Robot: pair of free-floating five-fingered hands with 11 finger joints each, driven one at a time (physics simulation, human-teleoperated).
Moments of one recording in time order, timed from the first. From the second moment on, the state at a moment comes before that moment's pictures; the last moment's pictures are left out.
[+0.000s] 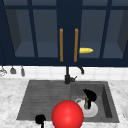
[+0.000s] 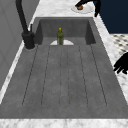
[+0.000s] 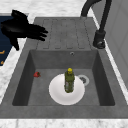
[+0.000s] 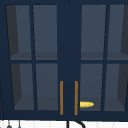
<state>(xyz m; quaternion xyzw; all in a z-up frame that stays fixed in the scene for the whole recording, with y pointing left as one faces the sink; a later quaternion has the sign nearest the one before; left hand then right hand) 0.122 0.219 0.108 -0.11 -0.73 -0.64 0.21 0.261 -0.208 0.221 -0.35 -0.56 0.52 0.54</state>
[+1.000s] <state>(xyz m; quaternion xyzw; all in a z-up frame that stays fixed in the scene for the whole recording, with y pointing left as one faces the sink) 0.122 0.219 0.108 -0.11 -0.73 -0.64 0.21 0.187 -0.188 0.261 -0.34 -0.60 0.40 0.60</state>
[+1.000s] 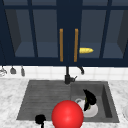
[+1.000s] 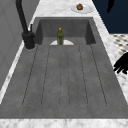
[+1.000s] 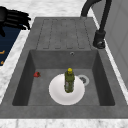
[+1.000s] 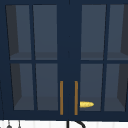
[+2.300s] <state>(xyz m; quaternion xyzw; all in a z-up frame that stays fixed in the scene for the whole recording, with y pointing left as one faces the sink) 0.122 0.219 0.108 -0.11 -0.73 -0.64 0.21 0.106 -0.170 0.341 -0.34 -0.55 0.29 0.71</state>
